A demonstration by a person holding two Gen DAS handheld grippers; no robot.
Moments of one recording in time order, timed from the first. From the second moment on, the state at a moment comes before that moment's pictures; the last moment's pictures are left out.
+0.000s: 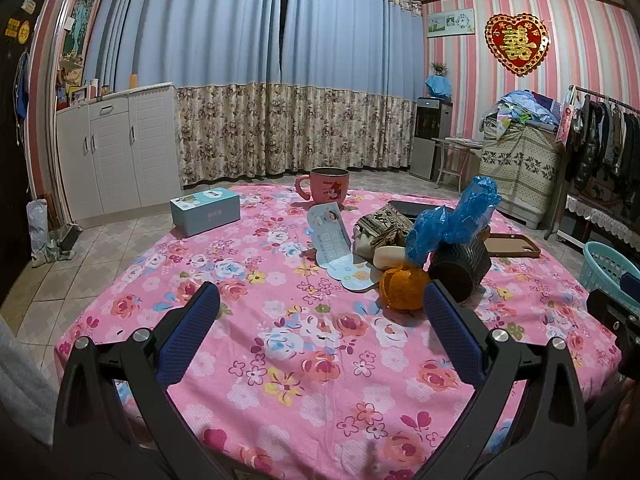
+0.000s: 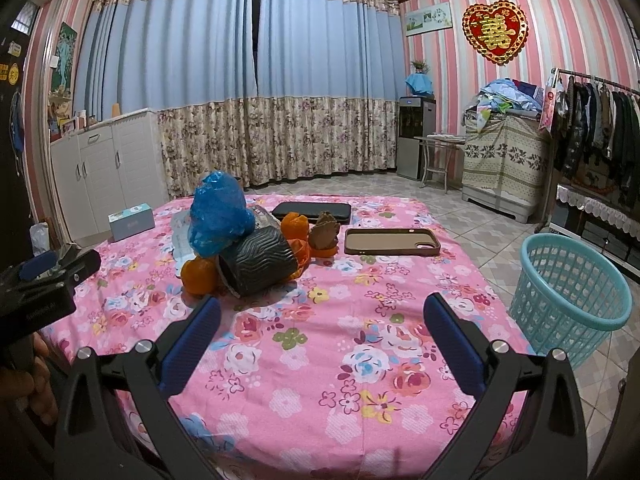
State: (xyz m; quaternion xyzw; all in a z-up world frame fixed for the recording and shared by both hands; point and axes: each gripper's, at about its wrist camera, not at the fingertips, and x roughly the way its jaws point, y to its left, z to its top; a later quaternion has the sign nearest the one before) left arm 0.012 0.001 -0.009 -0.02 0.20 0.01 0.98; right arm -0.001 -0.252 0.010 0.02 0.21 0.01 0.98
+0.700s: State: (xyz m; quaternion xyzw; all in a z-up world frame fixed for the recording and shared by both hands) left arm 0.012 0.000 -0.009 -0.02 0.20 0.01 0.98; right arm 0.000 -0.251 0.008 0.02 0.21 0.01 0.98
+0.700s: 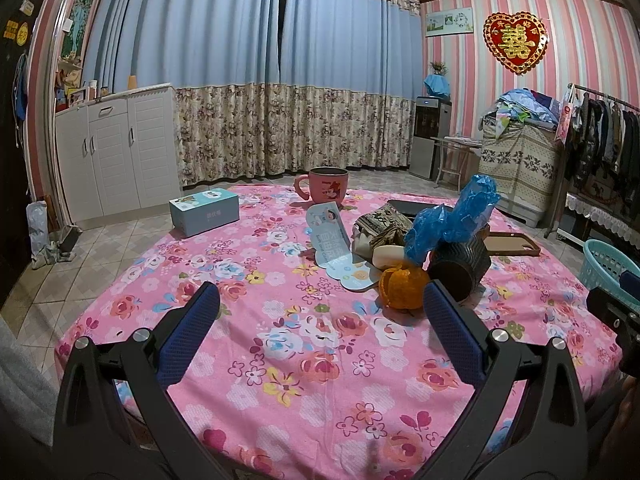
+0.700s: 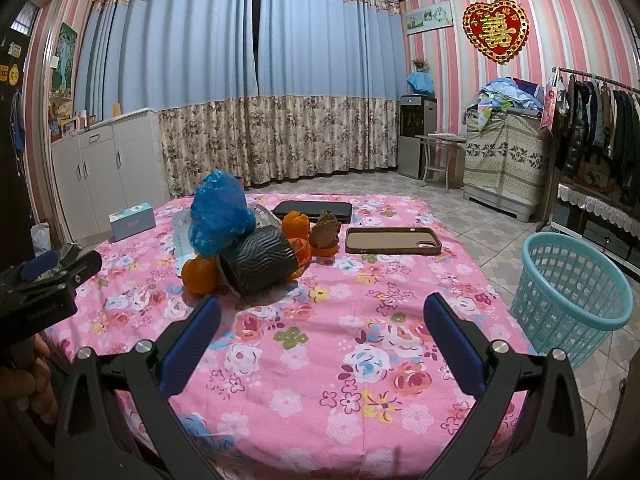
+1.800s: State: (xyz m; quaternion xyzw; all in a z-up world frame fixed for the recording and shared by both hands) left arm 0.012 -0.002 -0.009 -0.02 0.20 0.01 0.98; right arm 0.001 -0.251 0.008 0.02 0.21 0.01 0.98
